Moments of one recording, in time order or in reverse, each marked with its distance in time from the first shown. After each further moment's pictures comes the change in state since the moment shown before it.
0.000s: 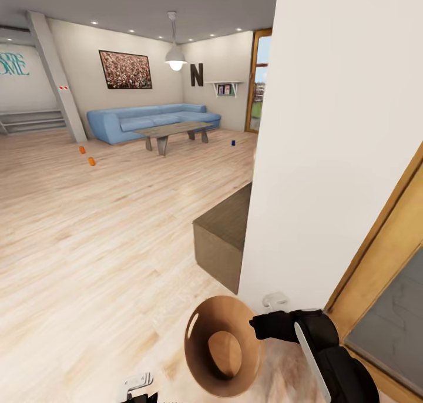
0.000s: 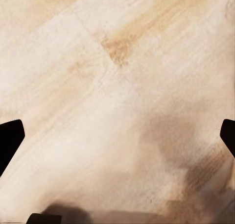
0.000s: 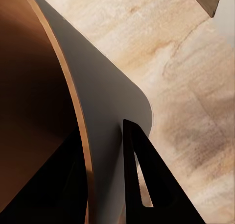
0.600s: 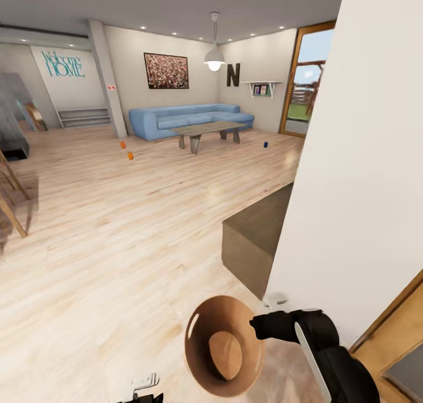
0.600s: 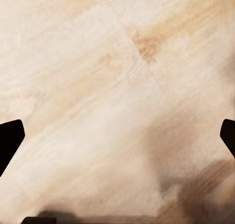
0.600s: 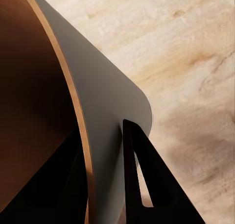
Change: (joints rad) left arm 0.000 0.000 -0.047 -0.005 -0.002 0.001 -0.002; right arm 0.000 -0.001 0.000 0.000 0.001 0.001 0.000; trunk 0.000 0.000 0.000
